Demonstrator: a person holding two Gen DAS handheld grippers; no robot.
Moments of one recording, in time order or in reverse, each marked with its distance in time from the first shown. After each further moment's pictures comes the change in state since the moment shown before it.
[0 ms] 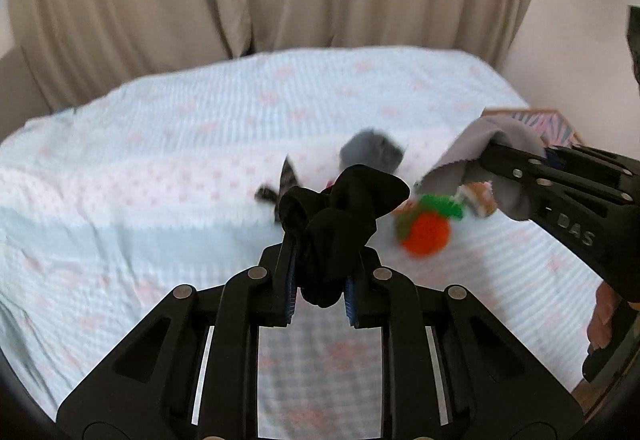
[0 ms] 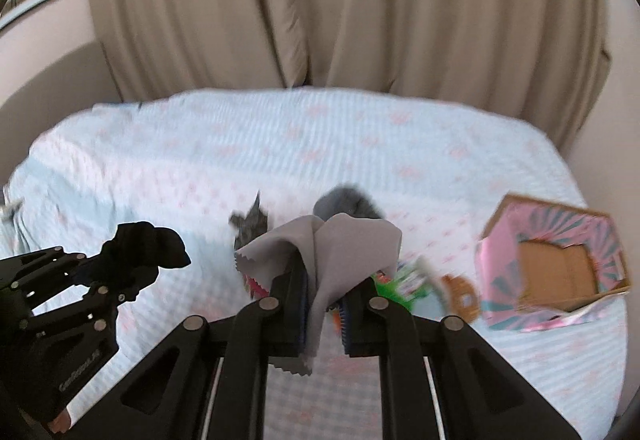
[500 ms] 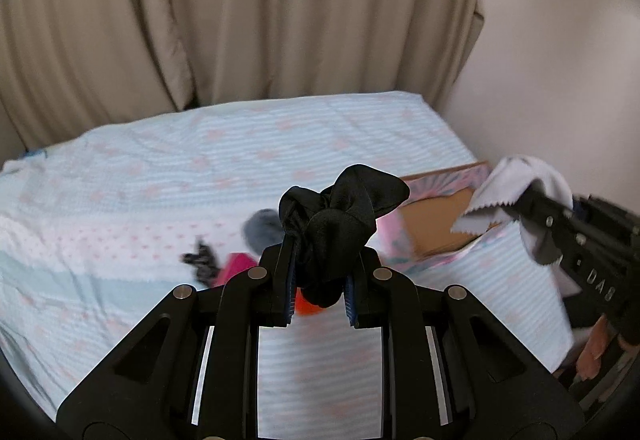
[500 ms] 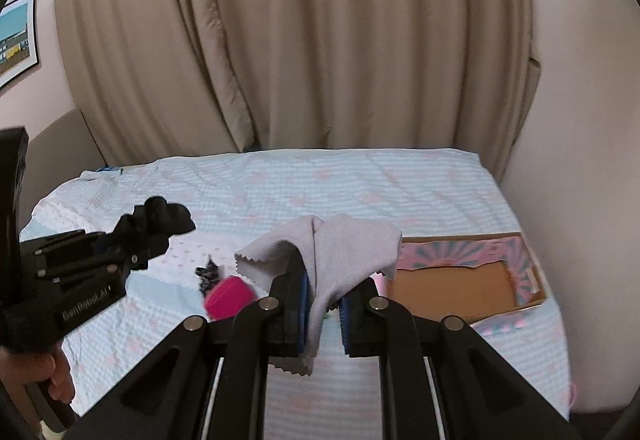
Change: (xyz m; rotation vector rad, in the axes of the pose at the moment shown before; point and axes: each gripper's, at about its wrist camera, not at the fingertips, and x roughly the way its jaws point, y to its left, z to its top) left arm -0.070 -0.147 0.120 0.001 -0.021 -0.112; right arm -0.141 -0.139 0.046 0.105 -0.088 -0.047
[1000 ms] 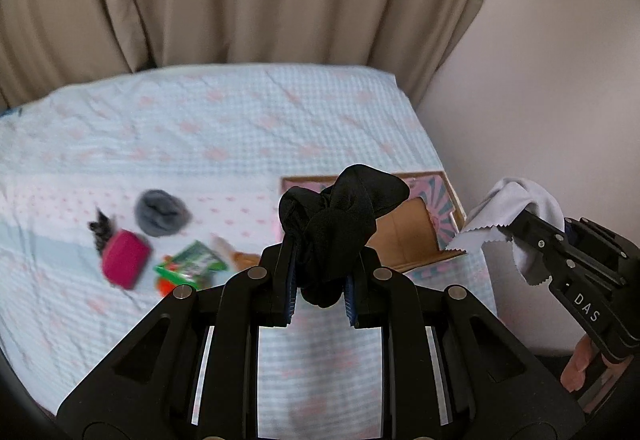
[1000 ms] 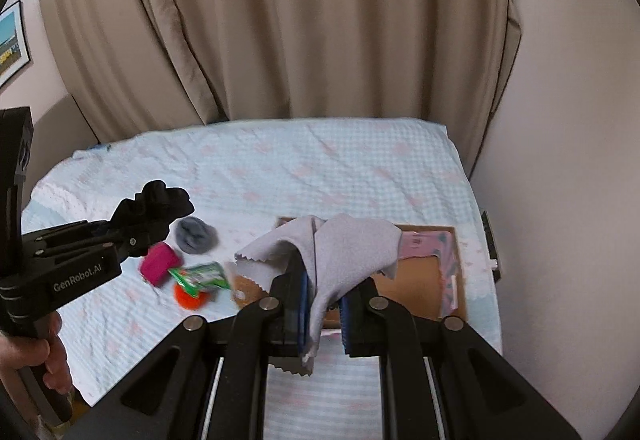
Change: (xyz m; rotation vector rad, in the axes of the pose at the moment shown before) left arm 0.112 -0.178 0.038 -0.121 0.145 -0.002; right arm 0.028 -0.207 0.013 -0.024 0.154 0.050
